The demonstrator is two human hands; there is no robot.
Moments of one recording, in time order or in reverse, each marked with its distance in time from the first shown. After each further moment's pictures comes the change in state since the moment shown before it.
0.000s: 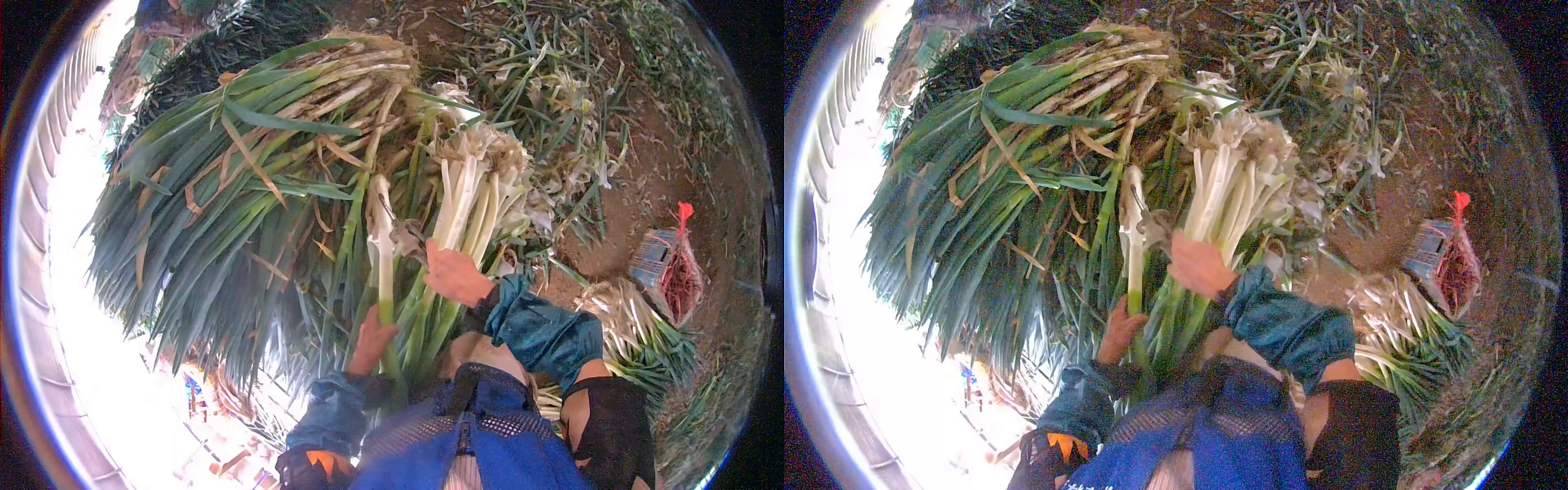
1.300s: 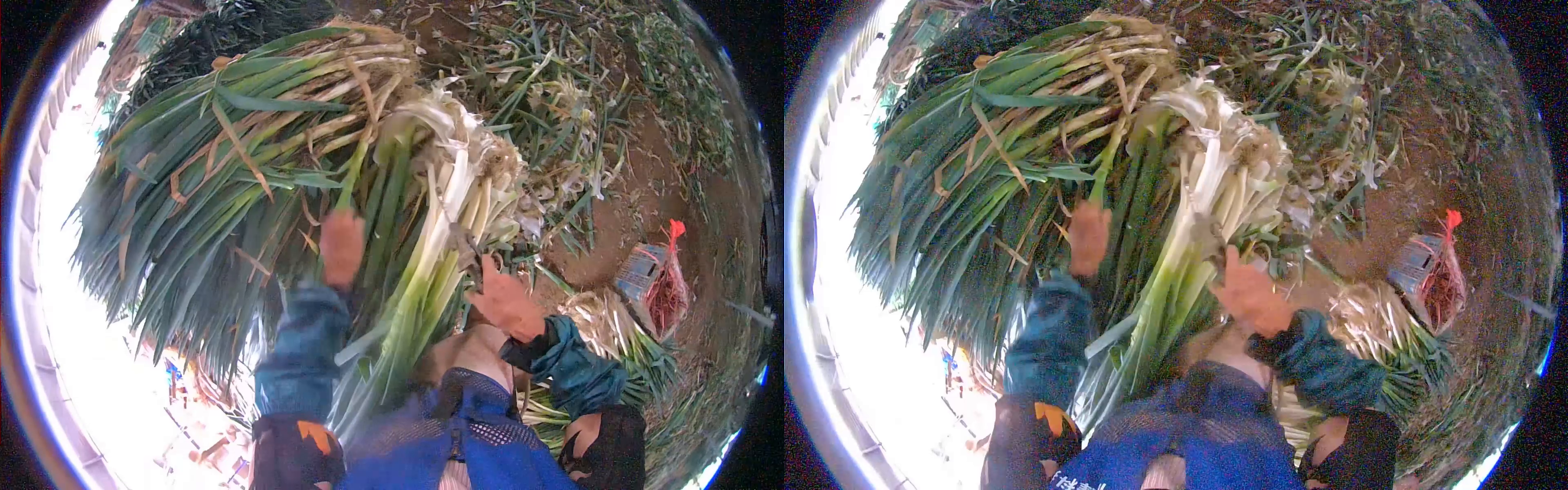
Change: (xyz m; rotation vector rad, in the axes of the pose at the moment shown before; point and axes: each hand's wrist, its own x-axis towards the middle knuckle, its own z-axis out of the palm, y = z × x) left_hand 0.171 0.045 -0.027 0.952 0.487 0.646; right_hand -0.074 0.022 -0.072 0.123 -0.066 0.372
